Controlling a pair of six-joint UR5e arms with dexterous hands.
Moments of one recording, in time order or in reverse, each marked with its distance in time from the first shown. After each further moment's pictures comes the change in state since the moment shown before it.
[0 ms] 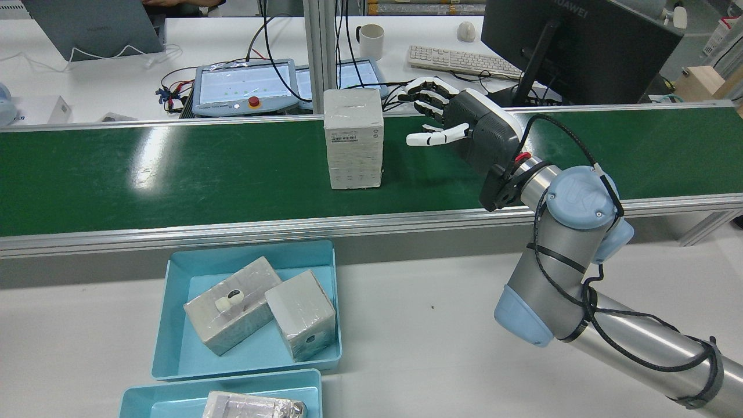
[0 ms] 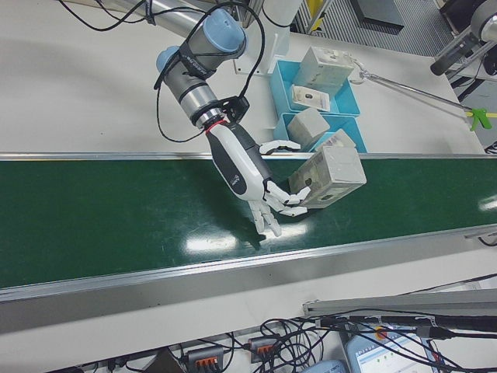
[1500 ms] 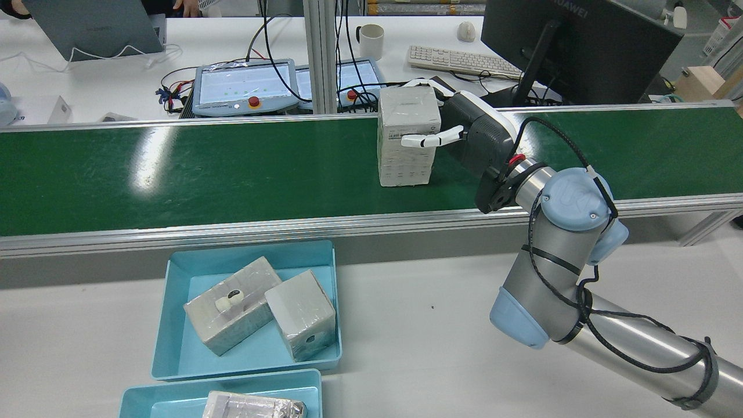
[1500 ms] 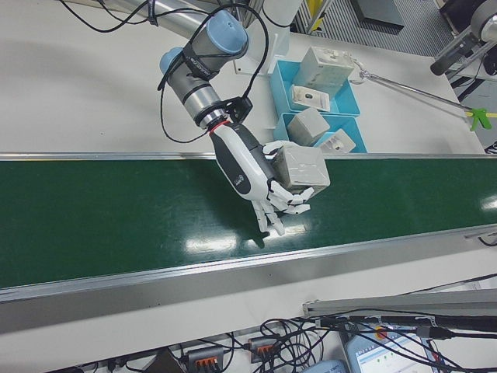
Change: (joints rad) left arm 0.000 0.000 0.000 0.000 0.000 0.000; right arm -0.010 0.010 -0.007 0.000 0.000 -0.007
